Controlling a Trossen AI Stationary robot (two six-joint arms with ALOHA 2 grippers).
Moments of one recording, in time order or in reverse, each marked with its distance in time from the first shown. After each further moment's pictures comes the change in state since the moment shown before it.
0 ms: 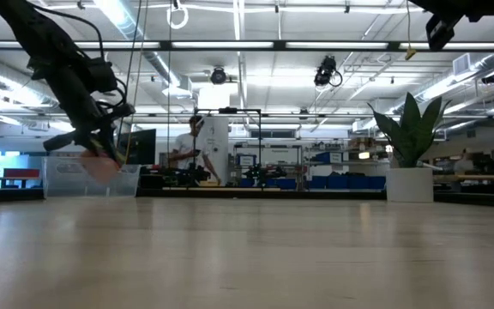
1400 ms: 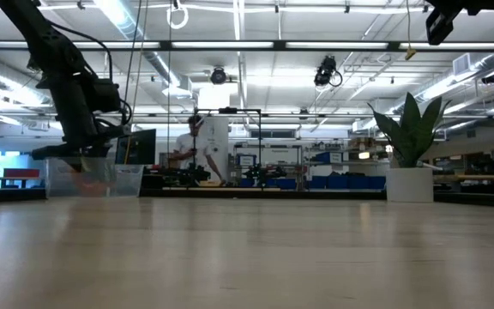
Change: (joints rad) left arm -0.005 0.142 -0.001 -0.071 -0.080 0.126; right arm 0.000 0.000 0.000 0.066 -0.001 0.002
